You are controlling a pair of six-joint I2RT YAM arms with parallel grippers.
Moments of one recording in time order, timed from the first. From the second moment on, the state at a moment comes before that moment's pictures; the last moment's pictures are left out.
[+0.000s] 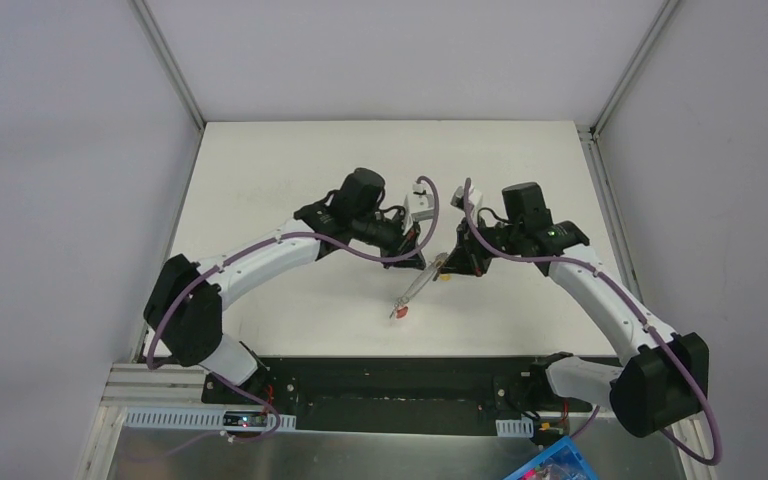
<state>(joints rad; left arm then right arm) -0.73 1.51 1.16 -0.26 0.79 0.12 0.40 1.19 0.96 -0.63 -0.84 -0.21</state>
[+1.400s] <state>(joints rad) -0.67 1.52 1.08 -0.35 0.62 0.11 0.24 1.28 0.74 -0.77 -0.35 -0.44</state>
